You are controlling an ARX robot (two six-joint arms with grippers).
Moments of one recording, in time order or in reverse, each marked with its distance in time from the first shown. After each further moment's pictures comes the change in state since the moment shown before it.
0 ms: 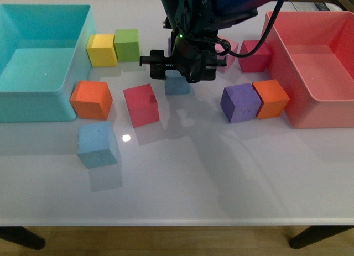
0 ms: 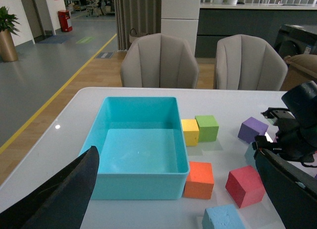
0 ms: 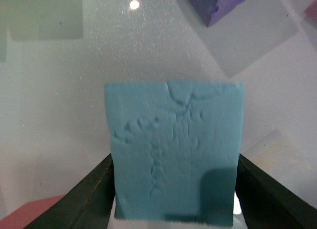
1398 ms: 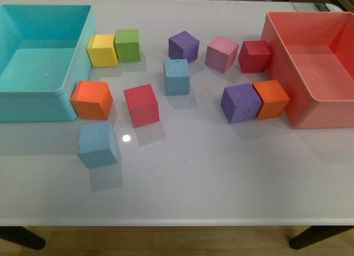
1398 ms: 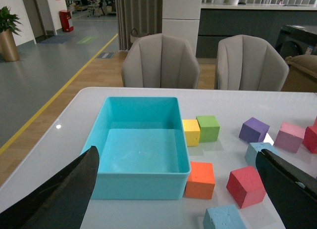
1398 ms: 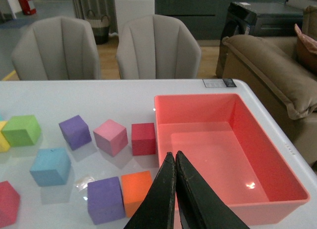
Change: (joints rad) left arm 0.000 0.000 0.000 0.000 0.000 0.000; right arm -0.391 -1.548 -1.887 1.281 -0.010 -0.325
